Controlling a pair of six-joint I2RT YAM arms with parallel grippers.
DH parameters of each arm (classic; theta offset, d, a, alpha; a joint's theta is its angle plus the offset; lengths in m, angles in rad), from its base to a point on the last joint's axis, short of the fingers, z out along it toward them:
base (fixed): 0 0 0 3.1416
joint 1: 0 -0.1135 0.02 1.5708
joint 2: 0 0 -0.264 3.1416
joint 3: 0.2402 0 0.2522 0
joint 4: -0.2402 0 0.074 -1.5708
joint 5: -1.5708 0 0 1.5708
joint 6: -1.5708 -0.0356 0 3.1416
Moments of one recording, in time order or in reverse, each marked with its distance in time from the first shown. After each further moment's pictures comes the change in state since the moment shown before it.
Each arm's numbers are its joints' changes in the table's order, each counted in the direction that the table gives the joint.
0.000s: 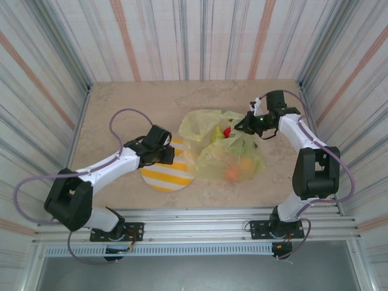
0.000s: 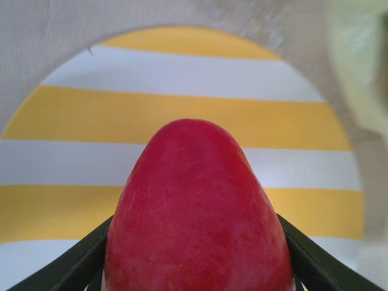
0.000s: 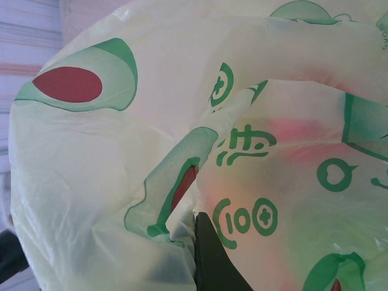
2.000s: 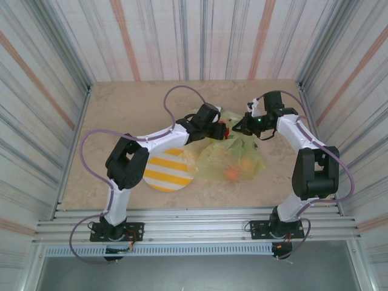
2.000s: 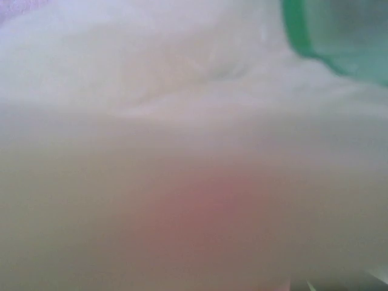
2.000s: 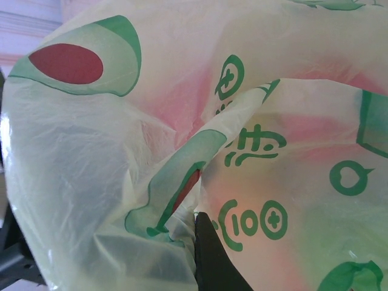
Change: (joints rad) left arm 0.182 0.665 0.698 0.224 -0.076 0.030; right arm -0.024 -0.001 -0.008 0.006 0.003 0.000
